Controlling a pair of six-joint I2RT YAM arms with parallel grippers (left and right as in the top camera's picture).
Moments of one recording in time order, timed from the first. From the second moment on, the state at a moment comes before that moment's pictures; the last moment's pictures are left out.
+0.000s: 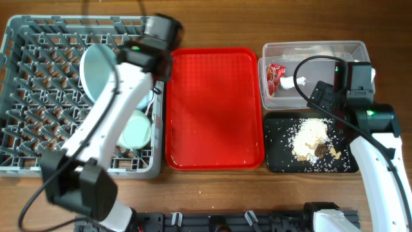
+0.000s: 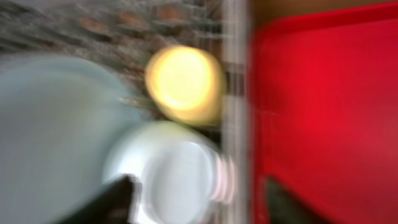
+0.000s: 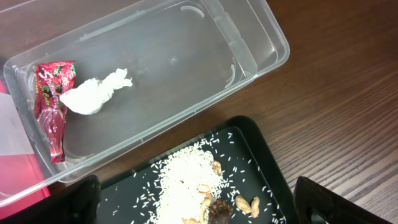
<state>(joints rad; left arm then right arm) -0.33 1.72 1.57 -0.99 -0.33 -0.17 0.01 1.21 1.09 -0.93 0.36 0.35</state>
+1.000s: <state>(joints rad) -0.11 1.60 1.57 -1.00 0.28 -0.22 0.13 0.94 1.09 -0.93 0.36 0.35</state>
